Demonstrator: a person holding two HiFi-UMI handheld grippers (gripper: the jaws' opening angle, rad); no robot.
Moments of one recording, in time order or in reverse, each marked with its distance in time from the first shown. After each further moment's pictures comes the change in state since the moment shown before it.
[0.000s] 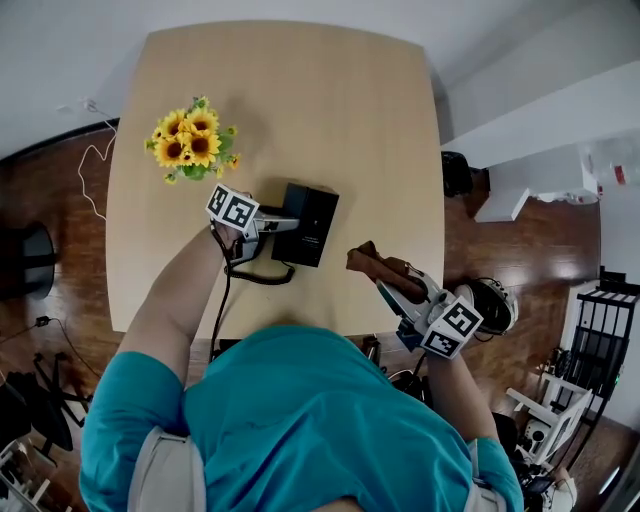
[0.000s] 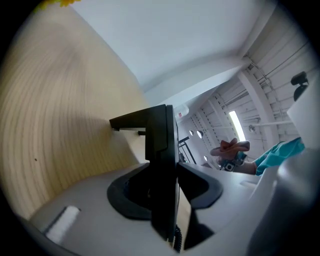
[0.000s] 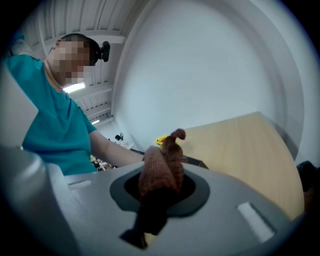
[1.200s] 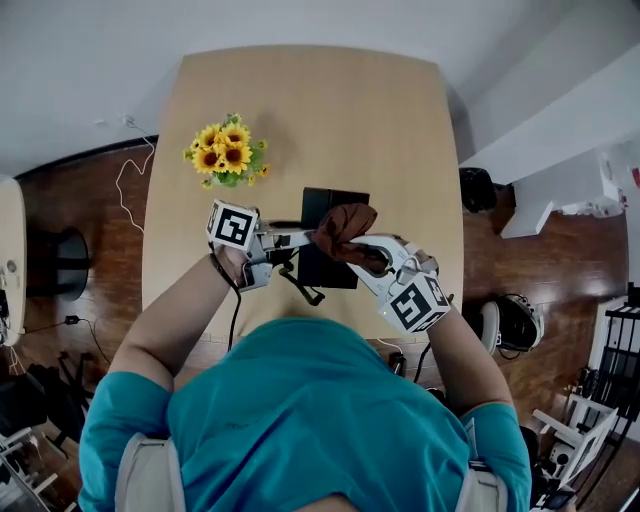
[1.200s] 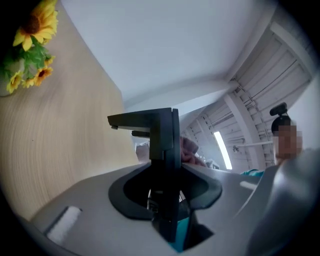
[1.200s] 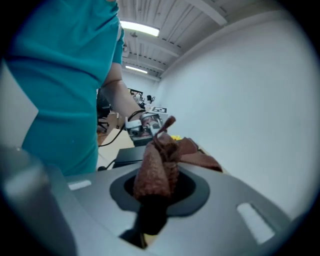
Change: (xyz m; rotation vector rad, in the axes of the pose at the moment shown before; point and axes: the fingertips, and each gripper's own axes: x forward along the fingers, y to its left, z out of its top) left arm -0.052 -0.177 0.031 -0.154 -0.207 -0.179; right arm 0.091 0.055 0.021 -0.929 0.211 0.109
